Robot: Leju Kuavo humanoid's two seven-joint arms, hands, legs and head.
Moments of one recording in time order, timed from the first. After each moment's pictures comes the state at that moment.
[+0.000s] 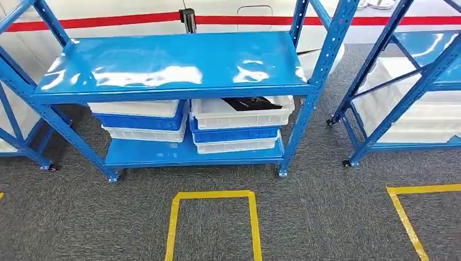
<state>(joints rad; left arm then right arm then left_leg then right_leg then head) -0.15 -0.11 0.67 -0.21 -0.90 0.13 -0.16 -0.07 0.09 -0.40 -0.19 0.52 -0.15 0.07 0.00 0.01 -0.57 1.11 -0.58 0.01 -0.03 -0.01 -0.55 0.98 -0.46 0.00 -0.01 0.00</state>
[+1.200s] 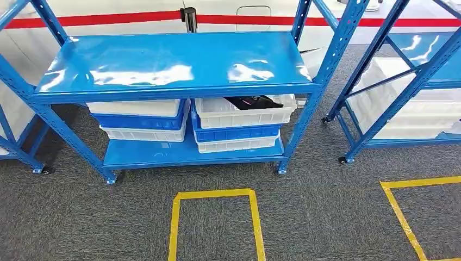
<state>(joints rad) 0.03 -0.08 0.31 -0.30 -0.37 0.08 -0.06 0.06 0.03 -0.20 -0.29 0.22 -0.08 0.02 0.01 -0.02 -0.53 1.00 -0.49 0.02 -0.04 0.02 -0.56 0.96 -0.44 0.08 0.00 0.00</state>
